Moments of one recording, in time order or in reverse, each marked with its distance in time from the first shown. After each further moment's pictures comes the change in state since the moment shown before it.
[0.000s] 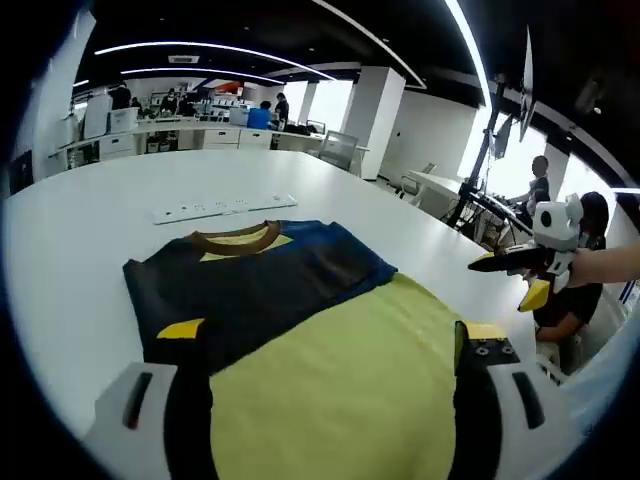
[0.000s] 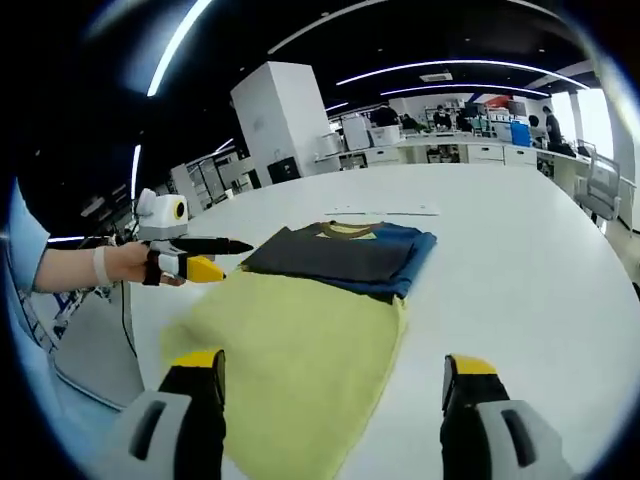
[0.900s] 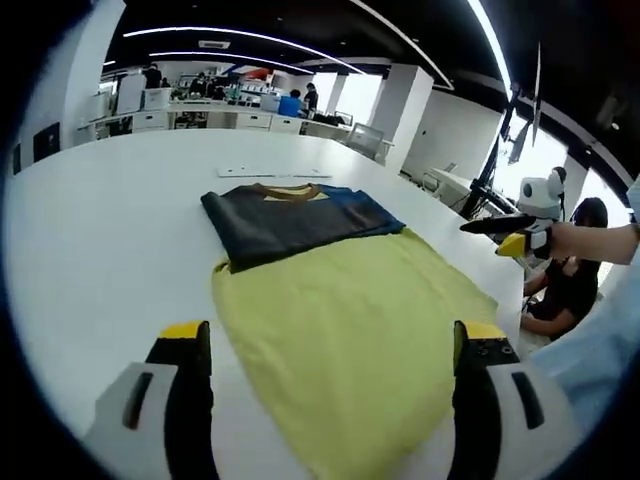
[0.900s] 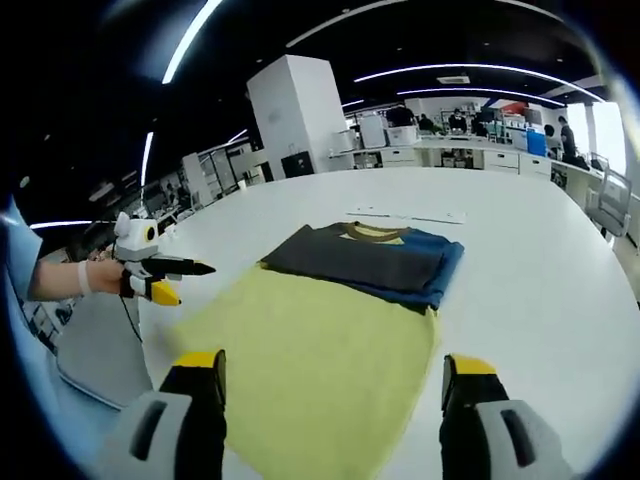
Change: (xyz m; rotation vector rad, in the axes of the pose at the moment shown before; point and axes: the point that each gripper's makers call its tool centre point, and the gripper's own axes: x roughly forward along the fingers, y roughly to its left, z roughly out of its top) left arm -0.096 0.019 -0.058 -0.078 0.034 0.080; right arm 0.005 0.029 0.005 -0.051 0.020 0.025
